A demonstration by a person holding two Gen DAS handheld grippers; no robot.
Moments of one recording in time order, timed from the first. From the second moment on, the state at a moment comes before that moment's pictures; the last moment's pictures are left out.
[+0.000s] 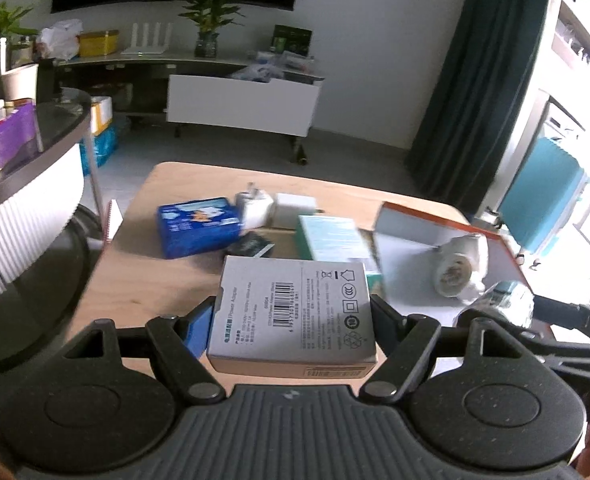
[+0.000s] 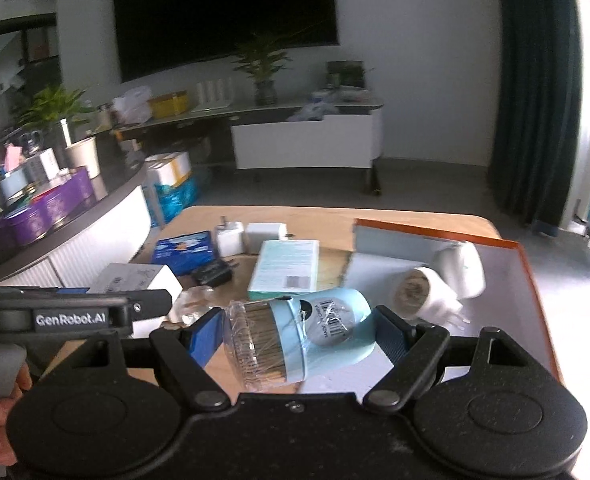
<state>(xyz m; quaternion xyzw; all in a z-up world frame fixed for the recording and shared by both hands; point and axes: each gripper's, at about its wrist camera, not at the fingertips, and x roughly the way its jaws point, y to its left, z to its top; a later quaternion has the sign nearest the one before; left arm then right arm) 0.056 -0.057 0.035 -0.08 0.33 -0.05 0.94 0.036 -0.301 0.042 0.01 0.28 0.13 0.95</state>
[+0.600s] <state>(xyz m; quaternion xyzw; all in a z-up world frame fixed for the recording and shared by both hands) 0.062 -0.127 0.042 -0.06 0.33 -0.14 0.93 0.010 -0.368 0.051 0.05 0.26 0.03 0.96</state>
